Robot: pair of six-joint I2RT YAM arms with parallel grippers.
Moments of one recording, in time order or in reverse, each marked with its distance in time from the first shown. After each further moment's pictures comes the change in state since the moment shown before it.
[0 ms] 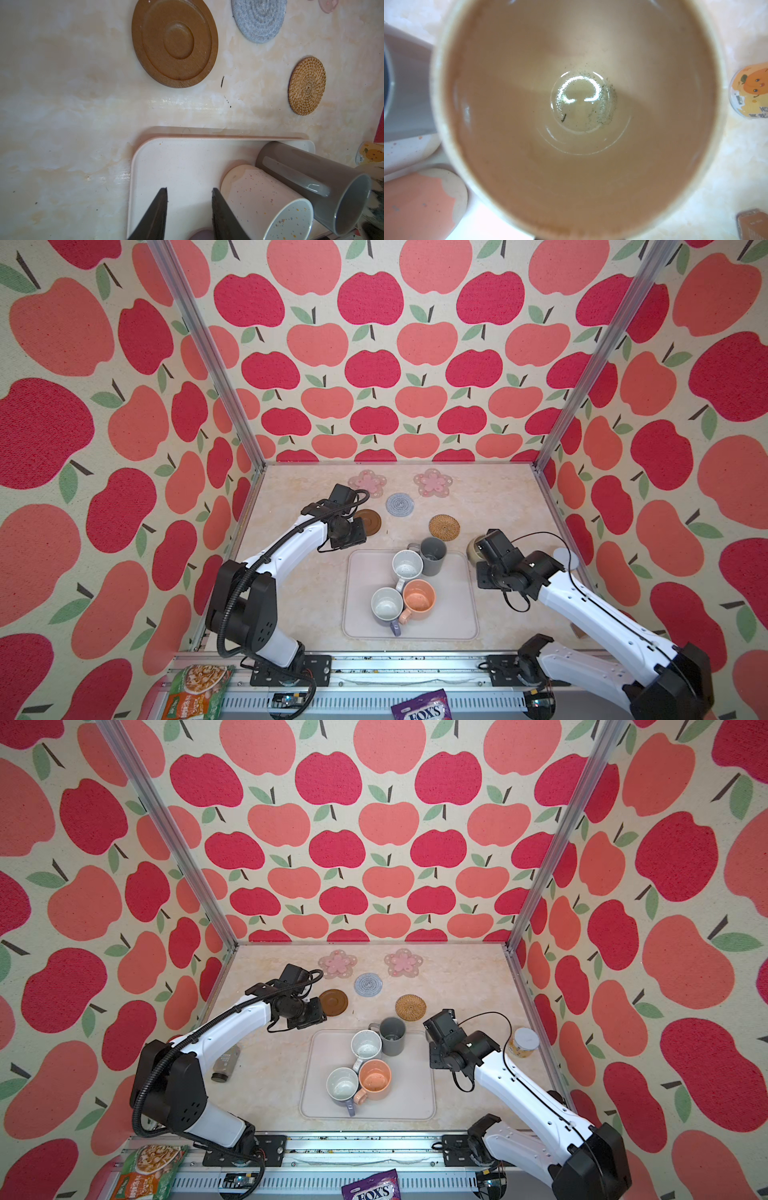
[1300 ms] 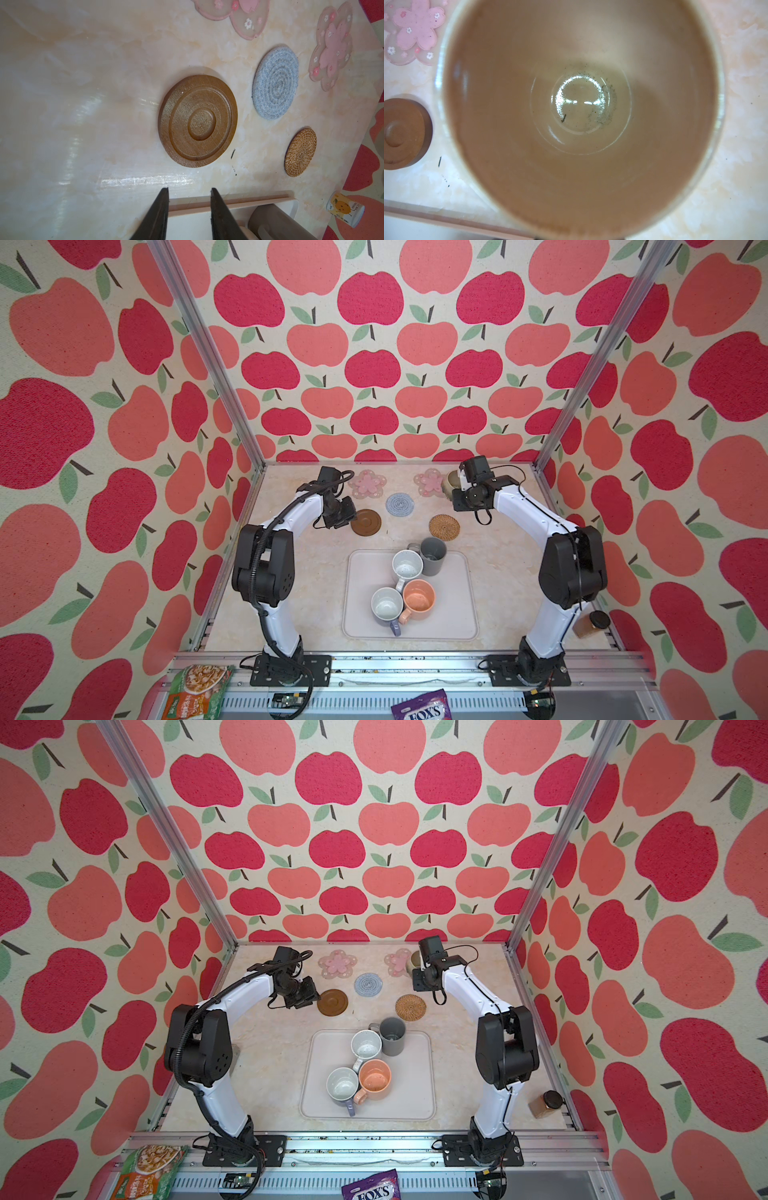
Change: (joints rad) left arm 0.193 0.297 0.223 0.053 0.108 -0.004; right arm -0.256 0.807 0.727 0.257 -0.195 -0.339
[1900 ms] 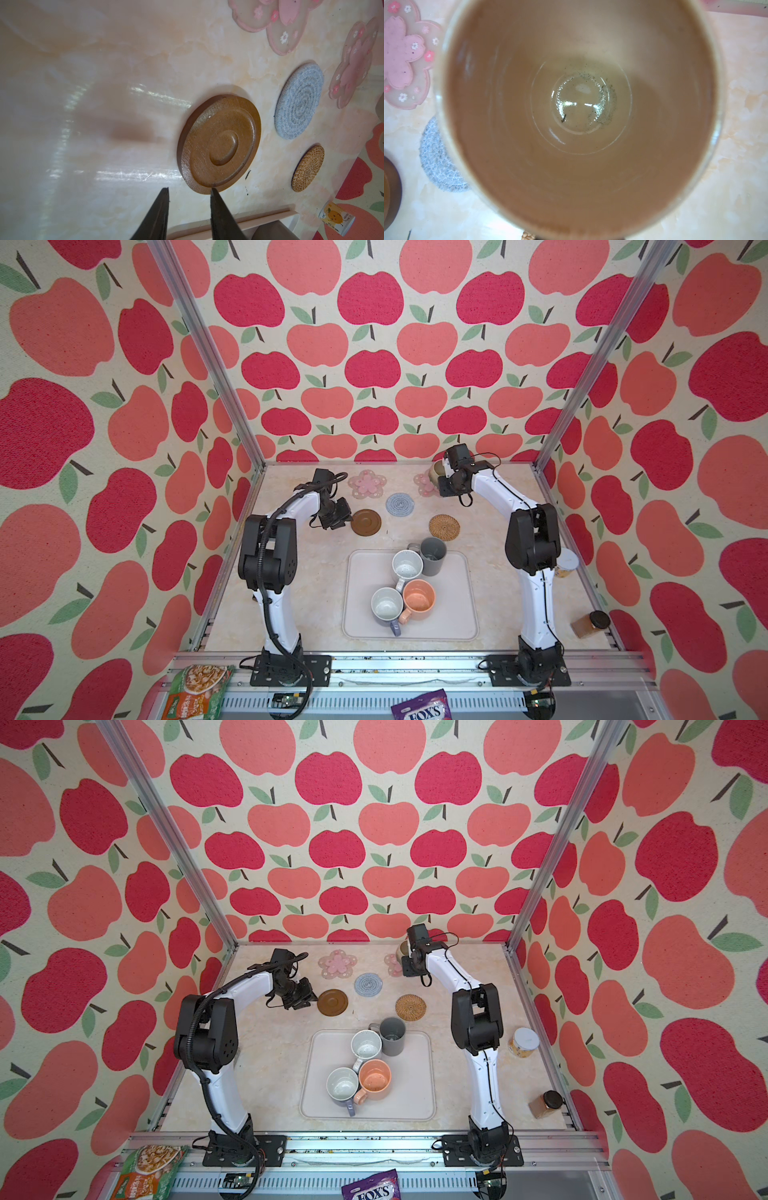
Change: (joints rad) left arm 0.057 0.115 0.033 0.021 0.060 0.000; right arm 0.000 0.376 0.430 -0.063 -0.008 -0.045
